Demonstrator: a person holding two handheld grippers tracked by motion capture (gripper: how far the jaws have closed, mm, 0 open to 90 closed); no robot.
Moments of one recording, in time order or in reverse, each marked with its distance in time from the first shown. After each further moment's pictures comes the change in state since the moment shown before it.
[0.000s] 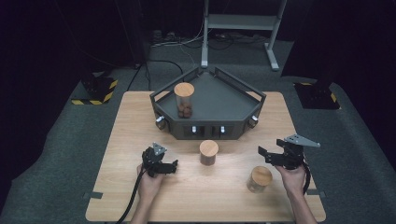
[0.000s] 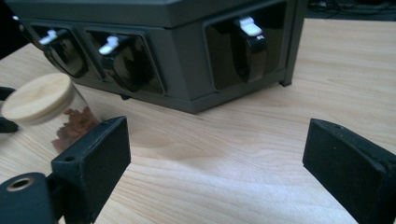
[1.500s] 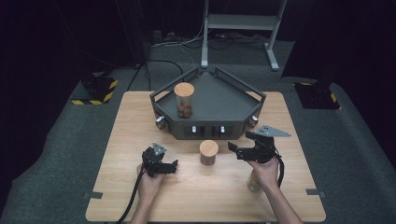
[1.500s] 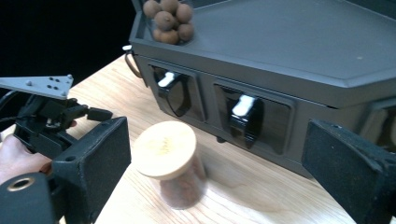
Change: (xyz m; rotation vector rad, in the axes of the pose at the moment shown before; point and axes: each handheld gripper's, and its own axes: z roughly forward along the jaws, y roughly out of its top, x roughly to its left) left arm 0.000 0.000 0.000 0.000 0.000 0.000; right arm 0.088 0.043 0.028 -0.025 0.188 -0.072
